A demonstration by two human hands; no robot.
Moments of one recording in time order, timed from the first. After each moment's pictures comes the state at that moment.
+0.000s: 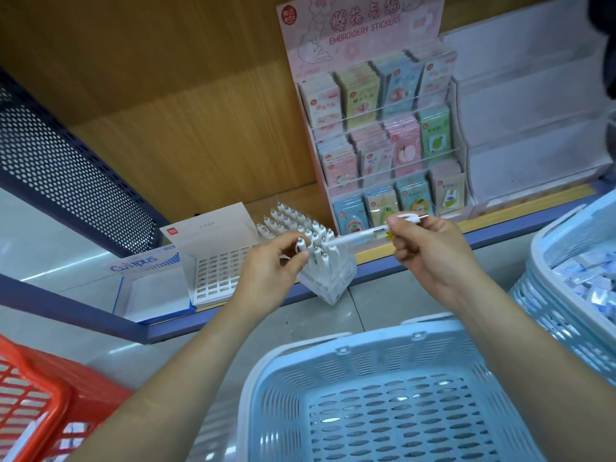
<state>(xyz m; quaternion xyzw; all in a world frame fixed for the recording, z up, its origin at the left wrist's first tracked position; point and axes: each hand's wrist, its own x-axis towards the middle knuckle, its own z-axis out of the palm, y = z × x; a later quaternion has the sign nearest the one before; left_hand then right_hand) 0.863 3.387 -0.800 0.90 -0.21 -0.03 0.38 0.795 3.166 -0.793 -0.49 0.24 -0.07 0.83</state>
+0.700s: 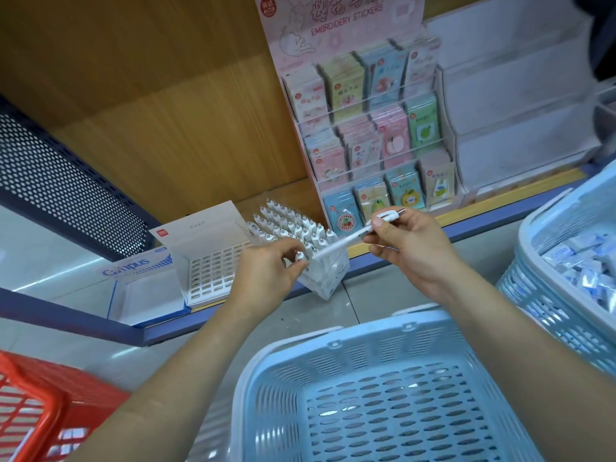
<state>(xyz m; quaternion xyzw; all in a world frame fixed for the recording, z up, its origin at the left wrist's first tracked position) 0.857 3.378 -0.801 0.94 -0.25 0.03 0.23 0.794 3.169 -0.800 -0.53 0.20 -0.05 0.82</state>
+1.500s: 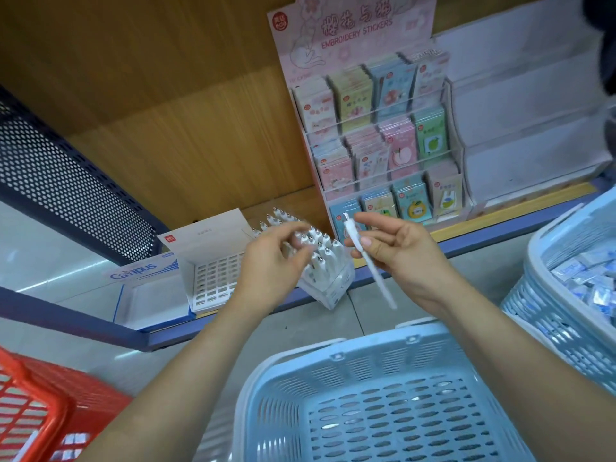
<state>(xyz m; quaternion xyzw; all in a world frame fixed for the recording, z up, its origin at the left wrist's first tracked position) 0.862 3.366 -0.773 0.91 -0.18 -0.02 0.37 0.800 3.180 -0.797 -0.59 0.11 -0.02 0.80</state>
